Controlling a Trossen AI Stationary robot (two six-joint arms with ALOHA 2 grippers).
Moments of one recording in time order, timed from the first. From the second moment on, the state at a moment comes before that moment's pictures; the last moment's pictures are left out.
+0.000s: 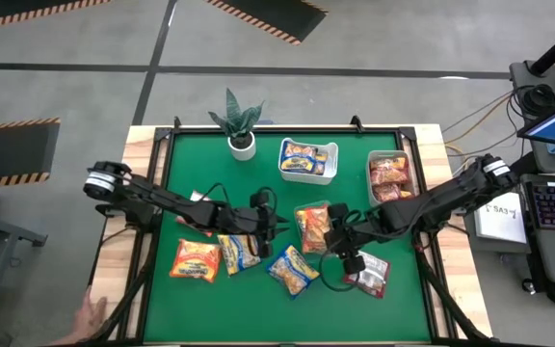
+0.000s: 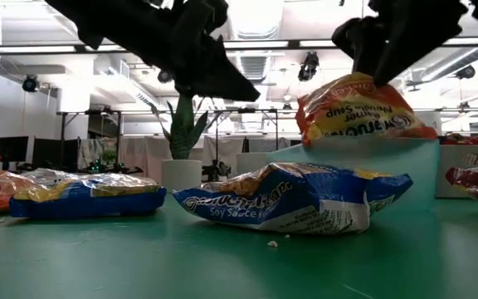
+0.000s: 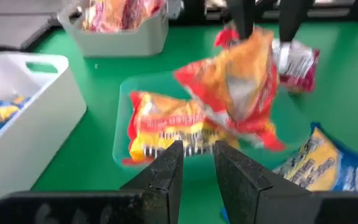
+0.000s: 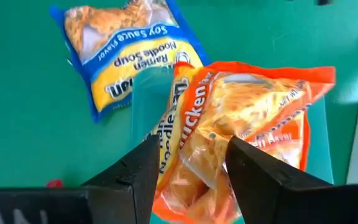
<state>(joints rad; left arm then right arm) -0.19 1.63 0.87 0.29 -0.30 -0.09 0.36 1.41 1.05 -0.67 0.16 0.02</state>
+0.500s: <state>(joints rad) -0.19 1.64 0.86 0.30 -0.29 -0.09 0.34 1.41 1.11 -0.70 0.32 0.06</state>
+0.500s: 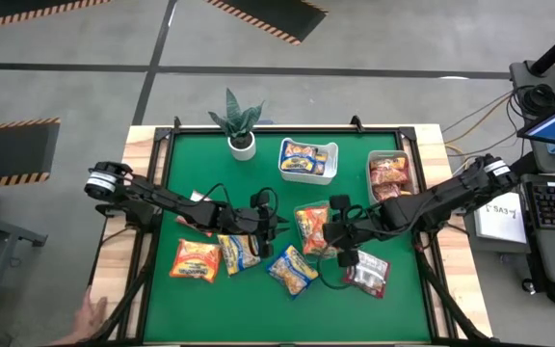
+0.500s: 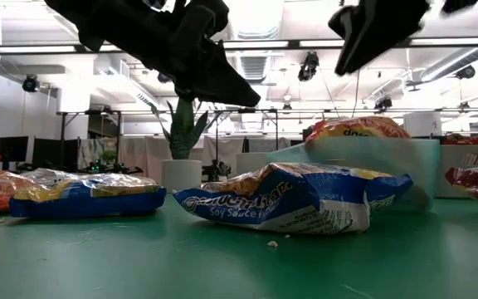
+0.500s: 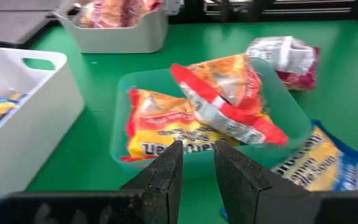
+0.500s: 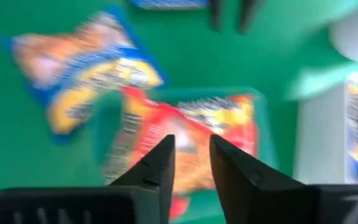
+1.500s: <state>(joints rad) -0.18 1.82 0.97 0.34 -0.23 -0.04 0.22 1.36 0.98 -0.59 0.40 0.12</state>
